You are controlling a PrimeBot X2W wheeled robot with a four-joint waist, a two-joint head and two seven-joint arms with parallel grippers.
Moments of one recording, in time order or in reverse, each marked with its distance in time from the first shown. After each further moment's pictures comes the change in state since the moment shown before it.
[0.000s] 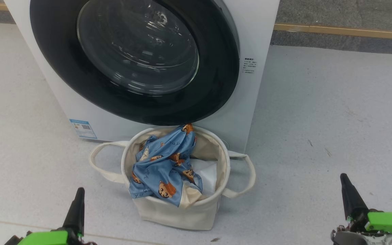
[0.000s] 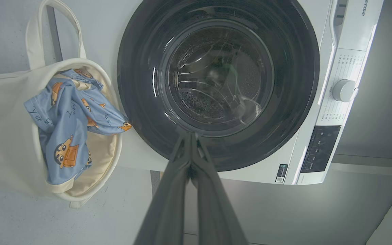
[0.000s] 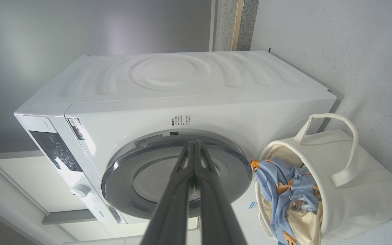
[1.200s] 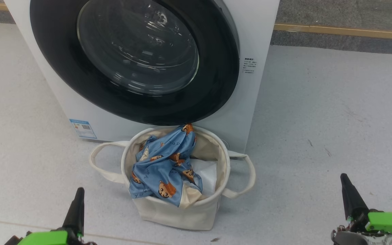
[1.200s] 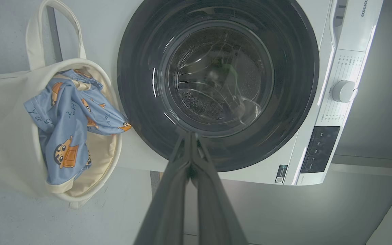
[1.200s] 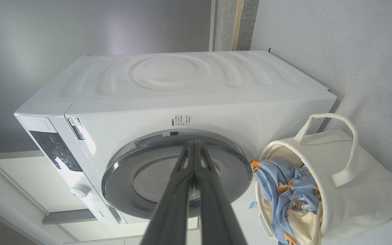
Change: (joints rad) left arm 0.000 -0.002 0.003 0.000 0.000 0.000 0.000; right arm 0.000 0.002 -0.006 0.000 -0.003 0.000 0.006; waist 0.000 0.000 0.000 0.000
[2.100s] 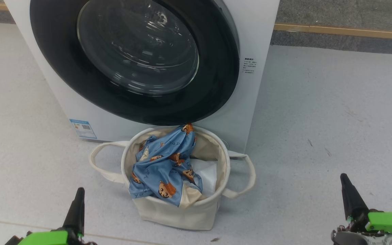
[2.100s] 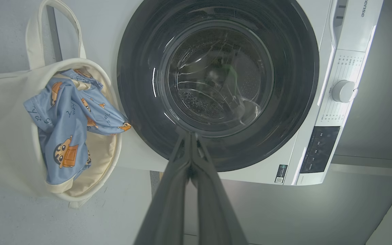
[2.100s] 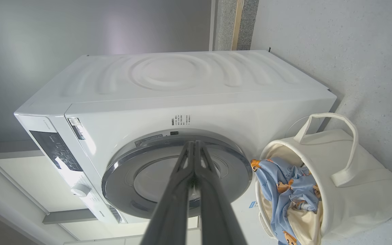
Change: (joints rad) left arm 0.000 -0.003 0.002 0.000 0.002 0.000 0.001; right arm 0.000 0.001 -0.002 0.000 0.000 0.000 0.003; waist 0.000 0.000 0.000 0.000
